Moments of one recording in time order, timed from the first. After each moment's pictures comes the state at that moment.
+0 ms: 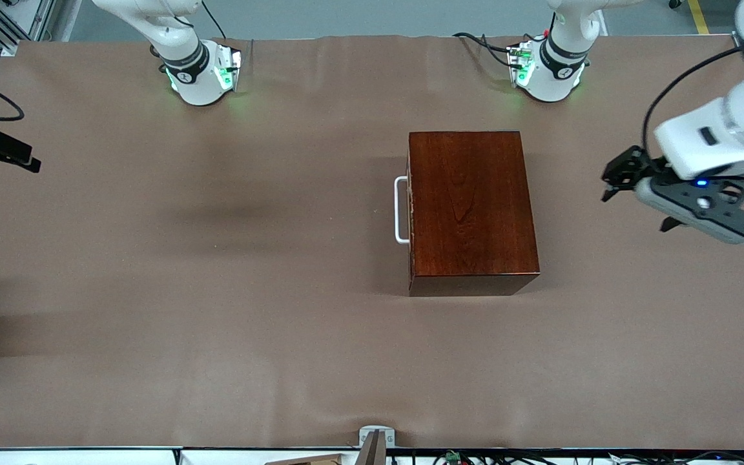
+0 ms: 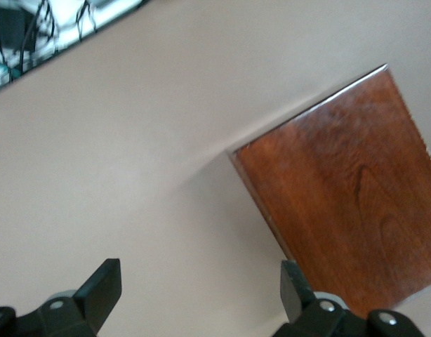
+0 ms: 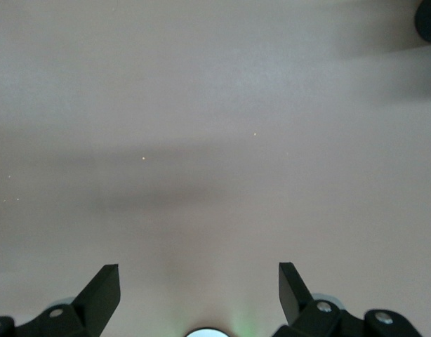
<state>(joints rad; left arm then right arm) 0.14 0.24 -0.38 -1.25 0.04 1.51 0.29 -0.08 0.00 -0.04 -1.55 0.02 1.45 -0.05</state>
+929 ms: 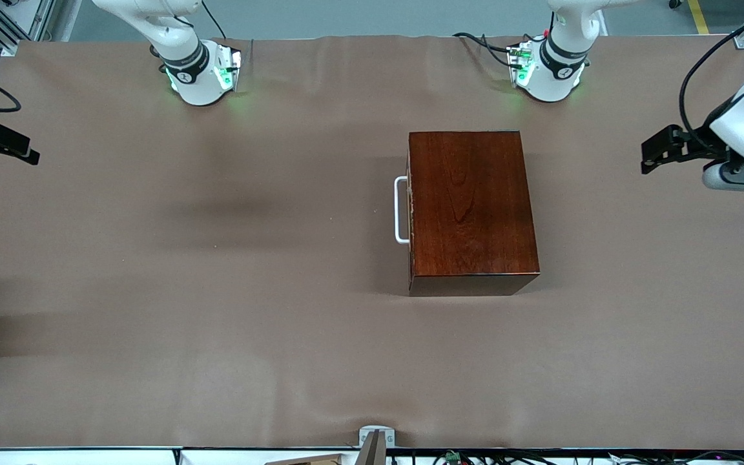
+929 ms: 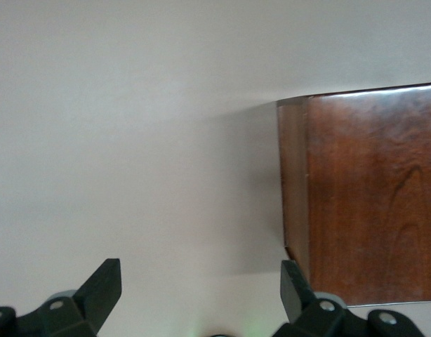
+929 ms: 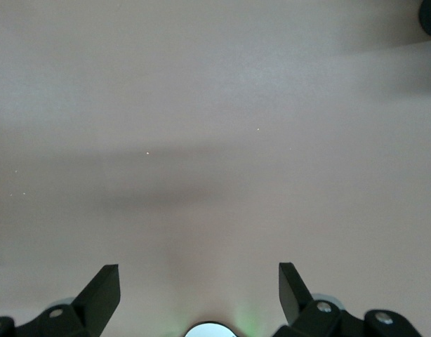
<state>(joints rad) 0.07 0.06 -0.19 -1.44 0.04 1.44 -0.03 -0.08 -0.01 -0.05 -1.56 0.03 1.44 -0.07</state>
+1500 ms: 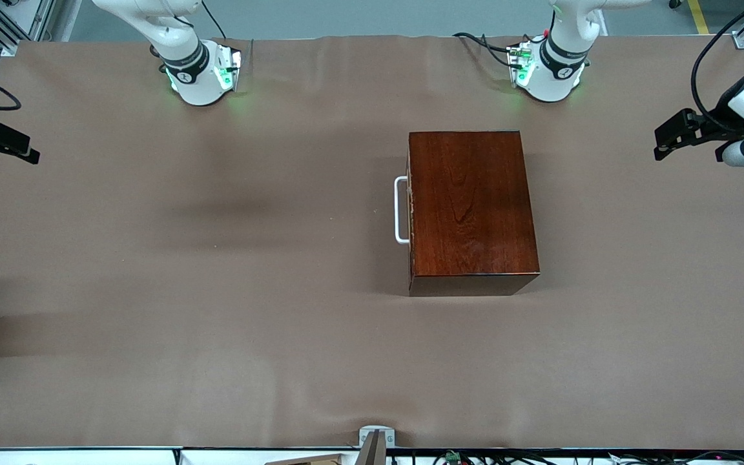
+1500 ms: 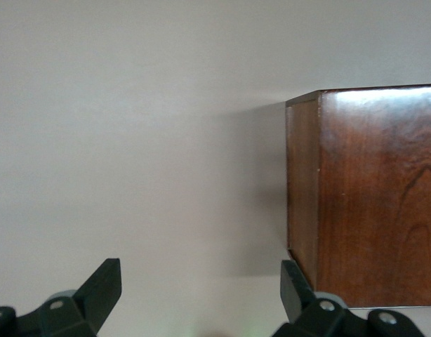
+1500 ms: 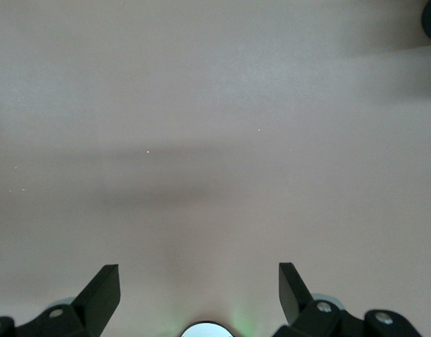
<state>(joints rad) -0.01 -0.06 -0.07 -1.60 0.00 1.53 -0.03 -0.08 -0.01 -0.05 -1.56 0.03 1.44 -0.09</state>
